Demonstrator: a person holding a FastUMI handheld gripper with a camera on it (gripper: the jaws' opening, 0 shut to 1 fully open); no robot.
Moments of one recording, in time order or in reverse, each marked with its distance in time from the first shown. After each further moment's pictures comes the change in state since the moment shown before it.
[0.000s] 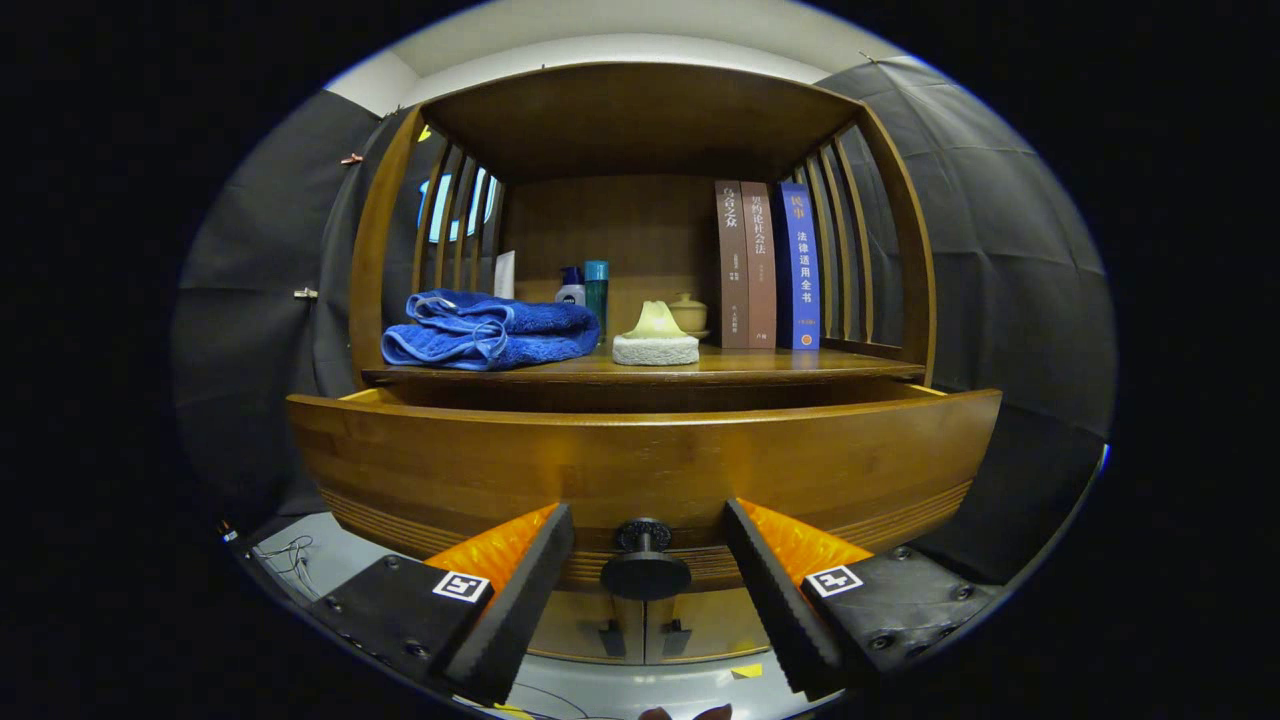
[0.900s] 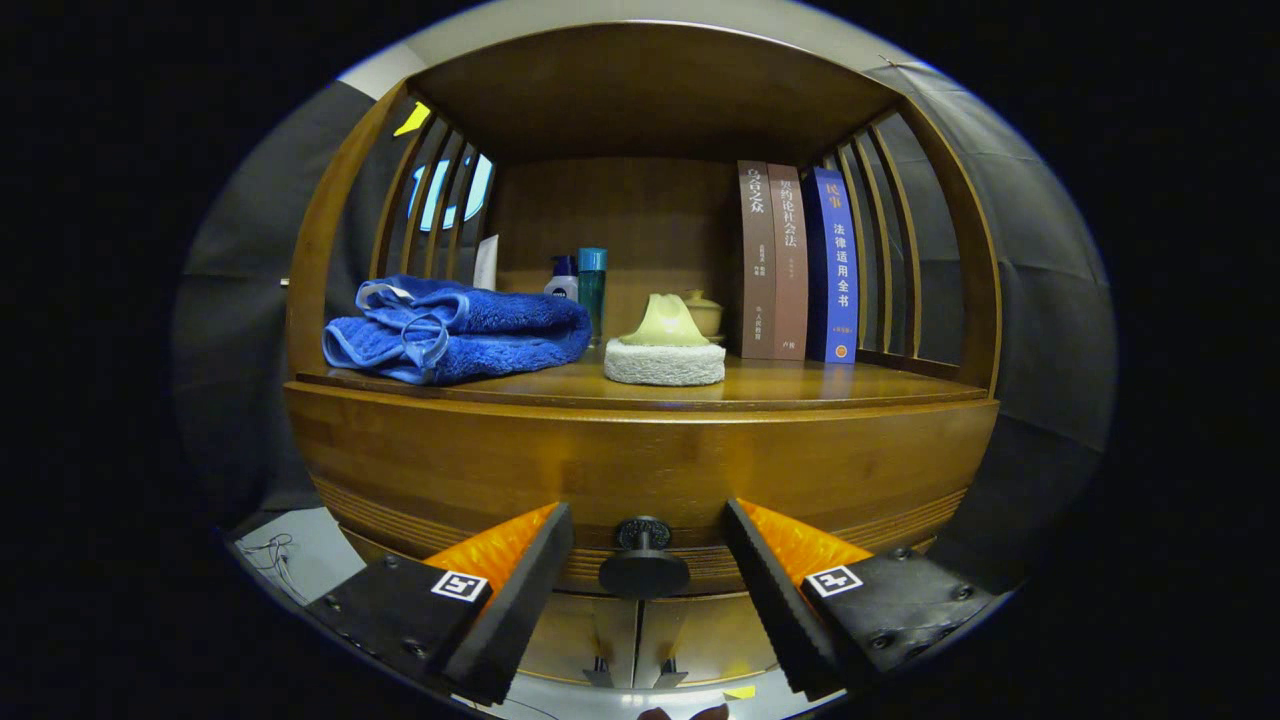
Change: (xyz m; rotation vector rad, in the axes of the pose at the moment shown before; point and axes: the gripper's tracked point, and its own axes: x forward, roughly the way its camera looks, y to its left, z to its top) arm 0.073 0.002 0.004 -0.049 -0.005 -0.008
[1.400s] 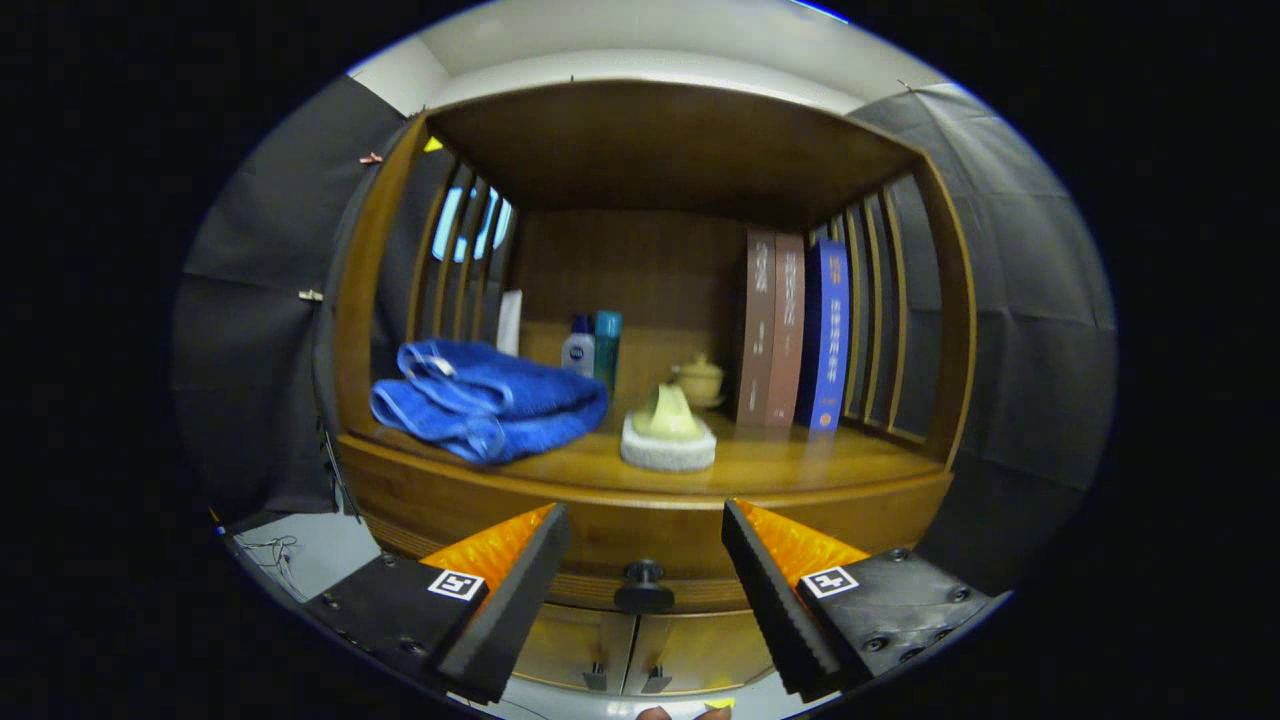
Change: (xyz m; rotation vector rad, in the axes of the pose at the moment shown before) arm -0.064 0.008 0.098 -0.026 -0.114 0.039
